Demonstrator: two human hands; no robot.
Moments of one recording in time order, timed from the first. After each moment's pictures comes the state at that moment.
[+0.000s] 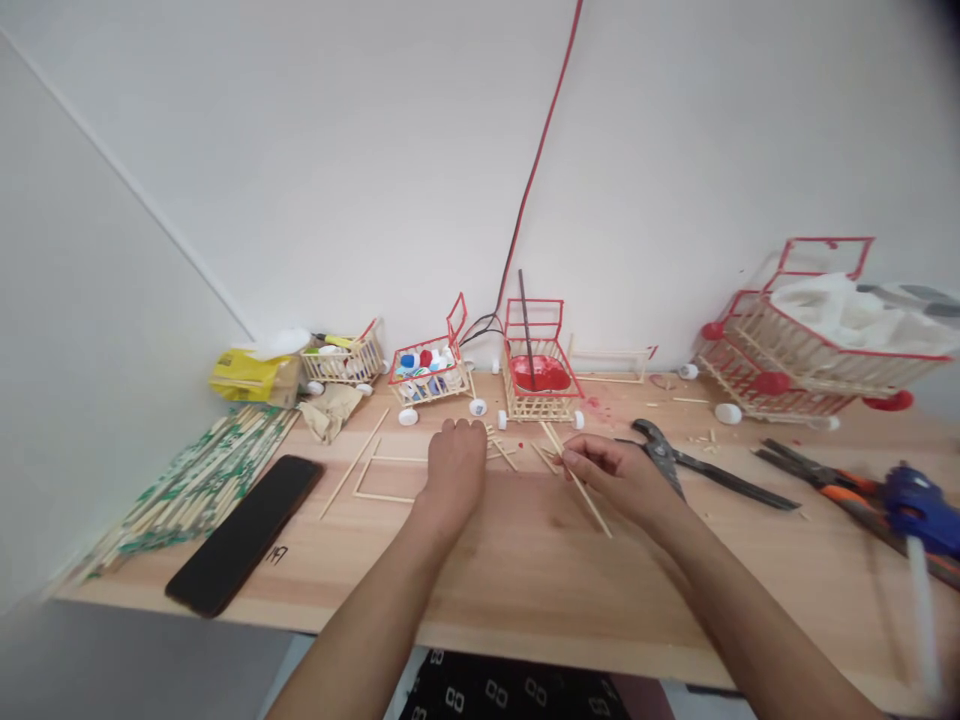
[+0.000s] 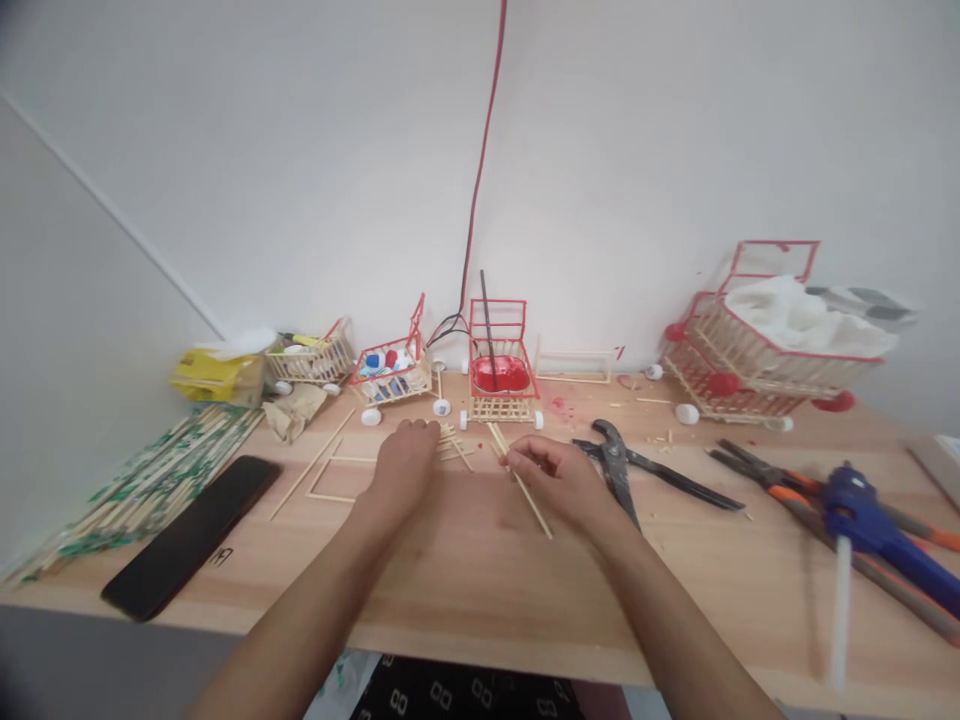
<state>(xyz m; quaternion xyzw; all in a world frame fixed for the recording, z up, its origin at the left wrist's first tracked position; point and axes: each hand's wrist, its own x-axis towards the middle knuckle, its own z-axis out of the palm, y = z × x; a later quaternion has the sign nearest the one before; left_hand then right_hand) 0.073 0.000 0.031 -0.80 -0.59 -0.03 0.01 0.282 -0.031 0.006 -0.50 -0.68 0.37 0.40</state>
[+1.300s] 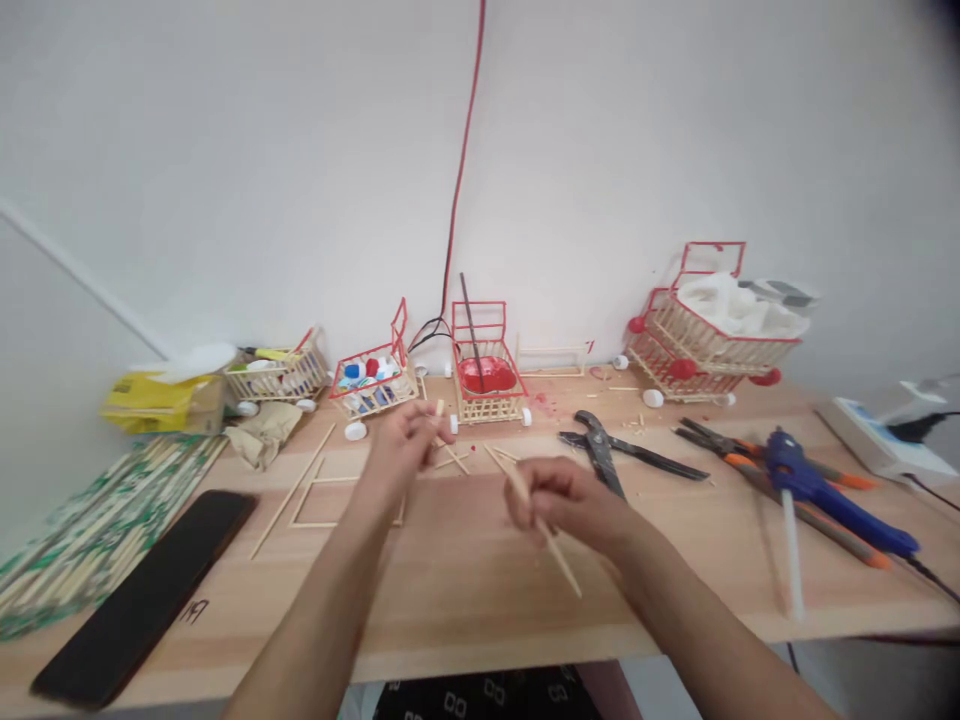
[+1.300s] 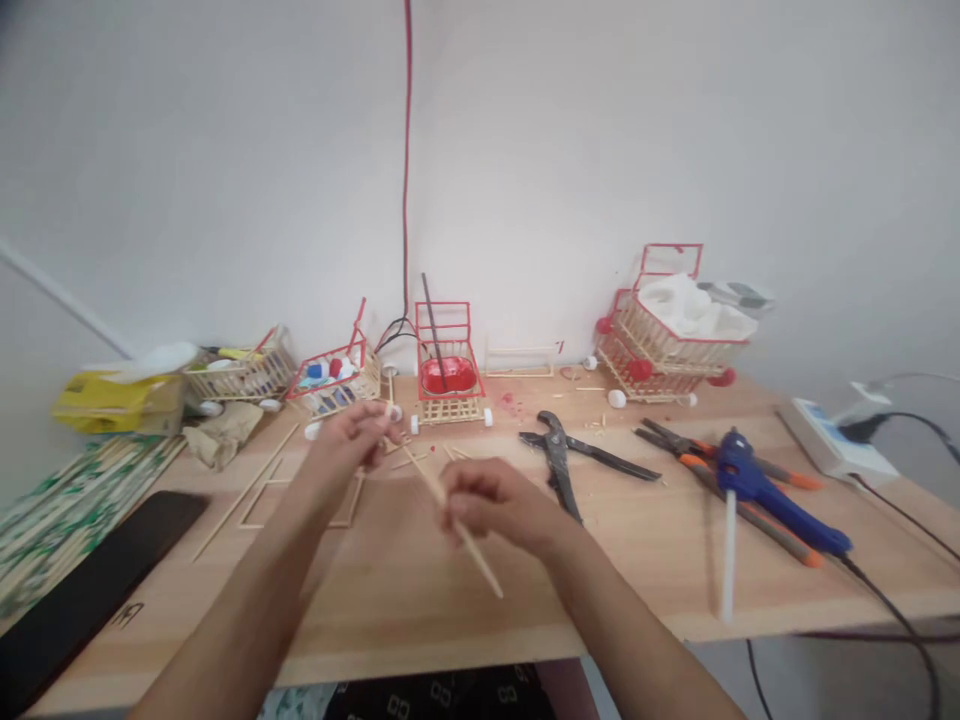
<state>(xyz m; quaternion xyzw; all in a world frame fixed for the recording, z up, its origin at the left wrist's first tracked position) 0.072 0.015 0.037 -0.59 -0.43 -0.46 -0.51 0.280 -0.058 0.024 -0.26 -0.61 0.64 0.39</state>
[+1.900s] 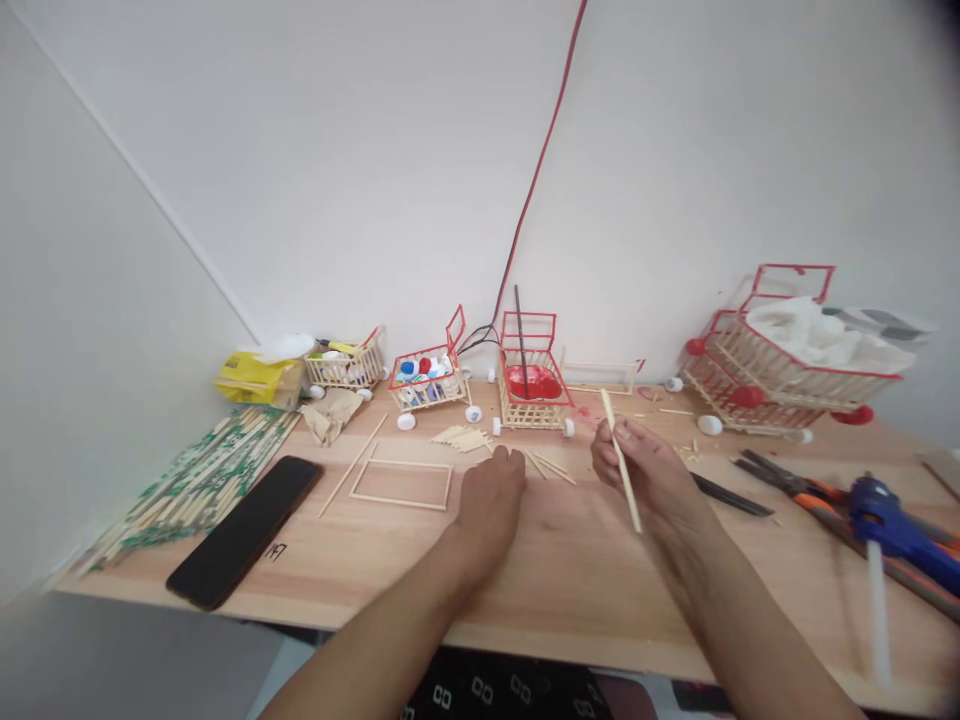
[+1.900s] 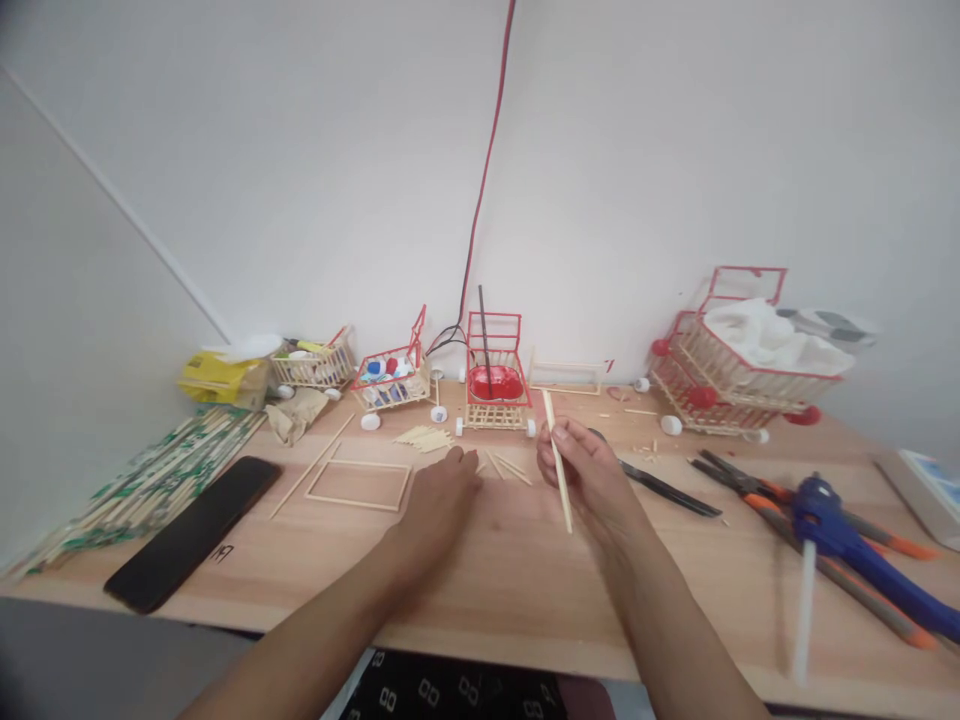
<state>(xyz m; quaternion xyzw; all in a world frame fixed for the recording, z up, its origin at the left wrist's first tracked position) 0.107 -0.032 0.013 -0.84 -0.53 -0.08 -0.07 0.295 -0.040 0.027 -0.39 -0.47 0.53 0.59</state>
